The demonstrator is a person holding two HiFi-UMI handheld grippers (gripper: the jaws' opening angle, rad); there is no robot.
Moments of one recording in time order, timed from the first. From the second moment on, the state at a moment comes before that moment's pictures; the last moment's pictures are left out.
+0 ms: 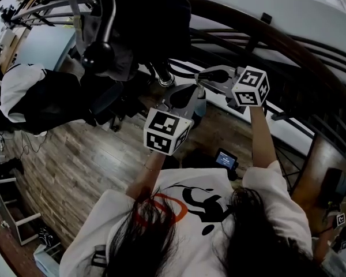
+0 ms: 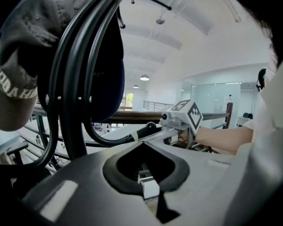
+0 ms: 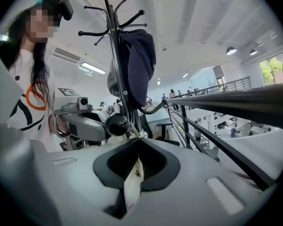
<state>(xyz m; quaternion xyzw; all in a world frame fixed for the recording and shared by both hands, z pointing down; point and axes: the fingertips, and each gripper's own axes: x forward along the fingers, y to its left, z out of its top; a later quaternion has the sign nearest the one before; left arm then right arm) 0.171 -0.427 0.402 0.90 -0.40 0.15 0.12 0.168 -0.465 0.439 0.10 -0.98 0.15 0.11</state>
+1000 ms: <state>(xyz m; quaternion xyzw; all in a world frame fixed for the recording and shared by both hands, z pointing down) 0.161 -0.391 0.402 0.91 -0.37 0.15 0.10 0.195 -0.439 0.445 0.27 -0.95 0.15 0.09</state>
